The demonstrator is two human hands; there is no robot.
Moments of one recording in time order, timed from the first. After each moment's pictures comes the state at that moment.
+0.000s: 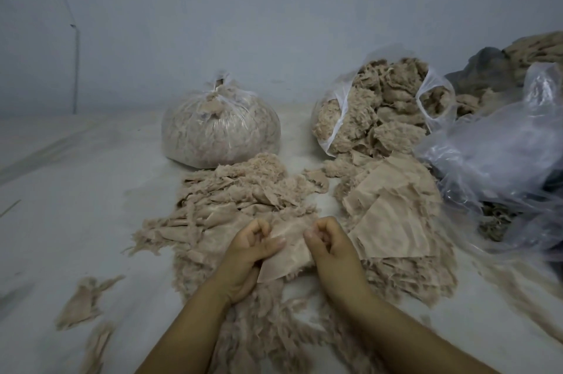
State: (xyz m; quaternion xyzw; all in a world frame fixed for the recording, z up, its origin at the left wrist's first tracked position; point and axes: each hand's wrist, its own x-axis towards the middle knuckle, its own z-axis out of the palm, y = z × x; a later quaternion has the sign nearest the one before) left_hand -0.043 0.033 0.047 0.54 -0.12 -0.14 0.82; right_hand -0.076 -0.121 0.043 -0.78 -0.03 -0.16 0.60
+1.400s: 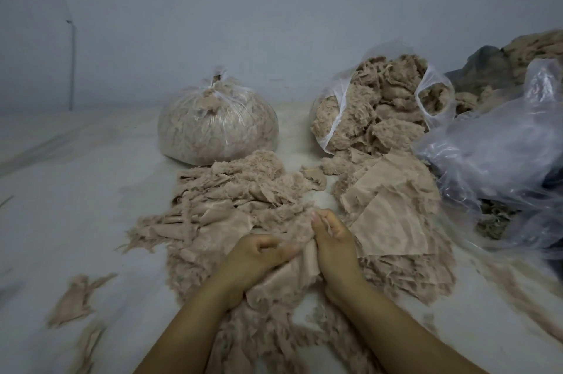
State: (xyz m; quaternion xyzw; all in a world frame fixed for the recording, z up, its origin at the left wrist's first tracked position) left_hand -0.052 0.025 0.050 0.75 -0.09 -0.13 0.64; right_hand -0.062 -0.116 0.046 -0.64 0.03 -0.14 0.76
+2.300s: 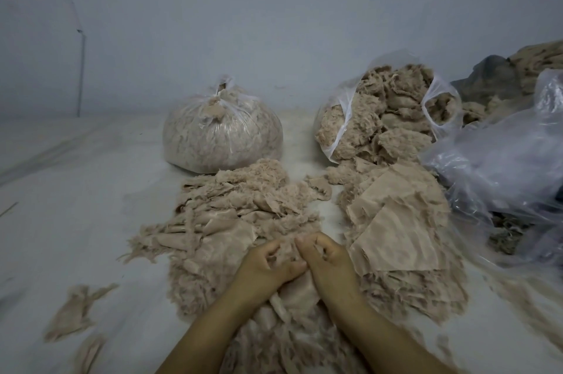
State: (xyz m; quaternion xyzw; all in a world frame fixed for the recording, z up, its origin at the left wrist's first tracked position) left_hand -0.052 0.017 0.043 0.77 -0.12 -0.06 0.63; right_hand -0.064 -0.113 0.036 -0.72 -0.02 -0.13 0.68
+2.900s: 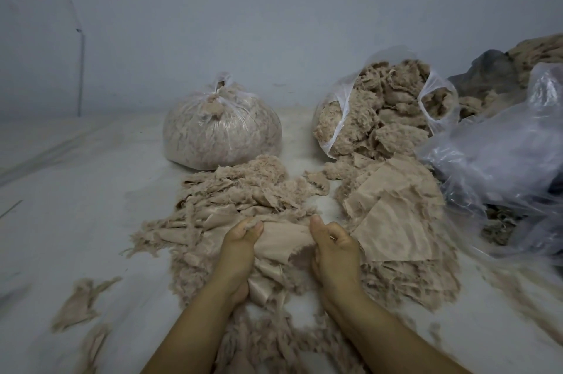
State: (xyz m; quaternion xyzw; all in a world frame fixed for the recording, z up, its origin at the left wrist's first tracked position) left_hand -0.041 0.022 0.054 0.60 0.06 -0.01 0.80; right_hand -0.067 -0.108 0.043 -0.59 0.09 -0.17 0.79
